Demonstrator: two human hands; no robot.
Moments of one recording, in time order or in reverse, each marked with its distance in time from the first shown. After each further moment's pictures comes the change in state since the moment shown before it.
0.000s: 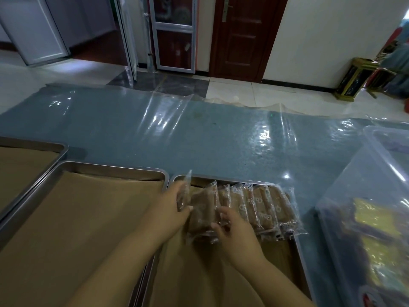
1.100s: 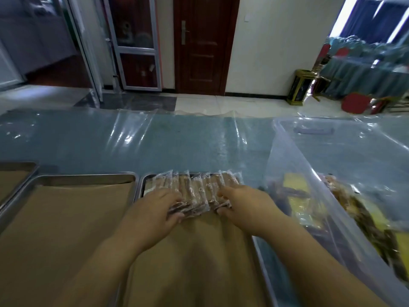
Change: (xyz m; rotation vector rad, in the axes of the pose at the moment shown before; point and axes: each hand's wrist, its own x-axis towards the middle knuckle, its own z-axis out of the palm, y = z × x) left_hand -0.079 0.073 0.009 0.583 0.020 0.509; right_hand -0.088 -0.045 -0.138 -0.697 -0.054 -0.166
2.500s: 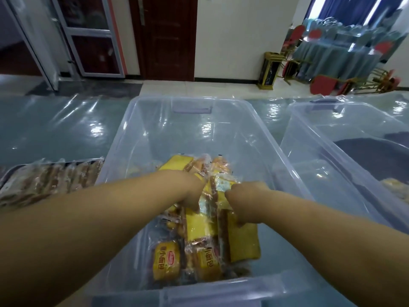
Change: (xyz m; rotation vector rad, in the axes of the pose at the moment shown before) left_hand 0.192 0.405 0.130 0.541 -0.947 0.112; right_hand -0.143 0.343 -0.041 -0.511 -0.509 0.015
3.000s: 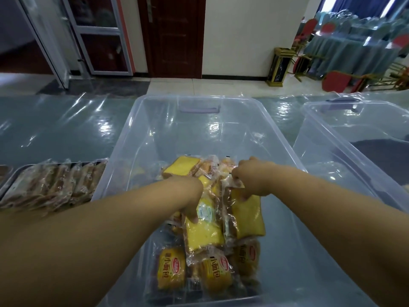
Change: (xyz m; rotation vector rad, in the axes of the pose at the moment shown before) left_hand 0.021 -0.016 0.014 -0.097 -0.022 -0.134; right_hand 0.039 0.039 -0.030 0.145 0.031 -0.020
